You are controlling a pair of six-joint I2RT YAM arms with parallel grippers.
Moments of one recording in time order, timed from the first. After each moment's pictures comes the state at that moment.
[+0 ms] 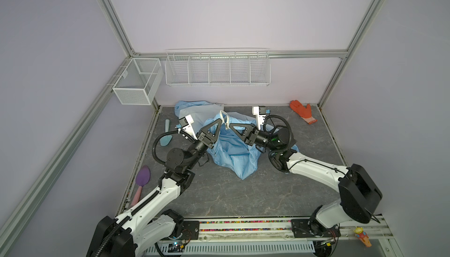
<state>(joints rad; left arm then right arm) -0.56 1.02 0.59 0.92 0.24 -1.01 0.75 1.52 0.95 1.01 -0.55 0.98</state>
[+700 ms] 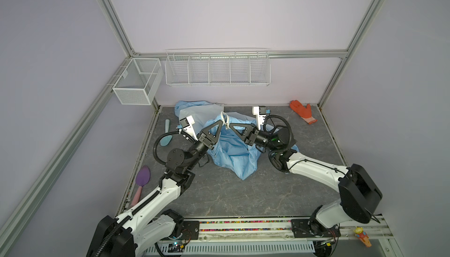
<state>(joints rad) -0.56 1.02 0.57 0.92 0.26 -1.03 0.75 1.52 0.95 1.01 -0.55 0.97</state>
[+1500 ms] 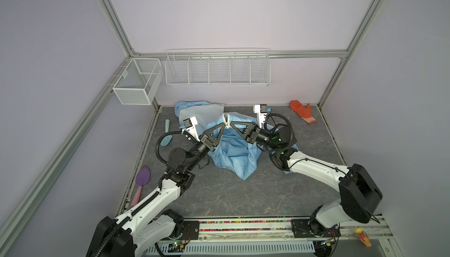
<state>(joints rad) -0.57 1.01 0.57 0.85 0.31 -1.02 0.73 1.52 0.96 1.00 -0.56 1.00</state>
